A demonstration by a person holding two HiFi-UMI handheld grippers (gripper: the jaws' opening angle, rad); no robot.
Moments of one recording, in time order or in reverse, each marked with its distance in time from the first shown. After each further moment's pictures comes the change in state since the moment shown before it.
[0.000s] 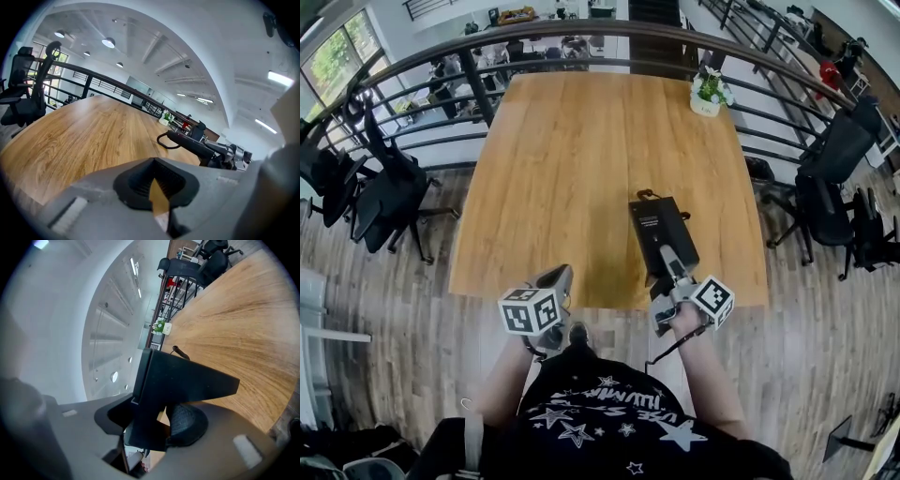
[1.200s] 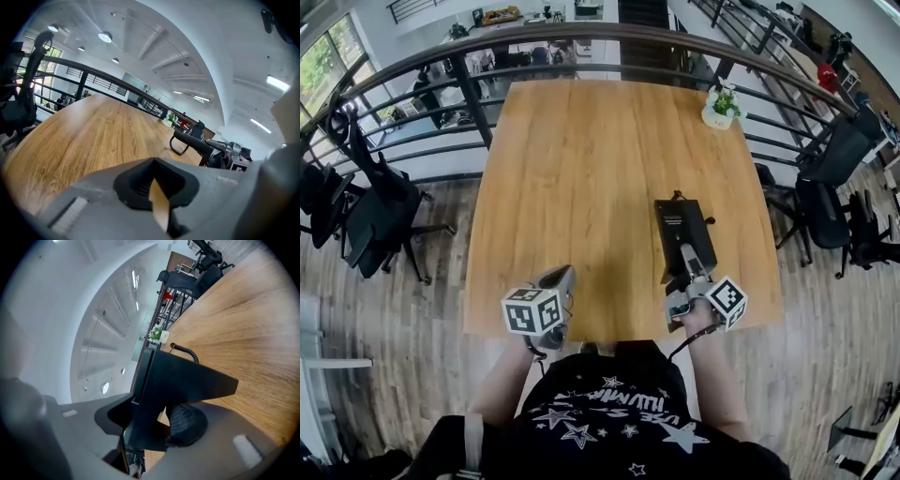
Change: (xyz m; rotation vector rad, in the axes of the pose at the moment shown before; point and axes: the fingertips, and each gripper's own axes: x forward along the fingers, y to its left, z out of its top) left arm 0.043 0.091 0.073 0.027 0.040 -0.057; right arm 0.093 0.002 0.024 0.008 -0.179 -0.099
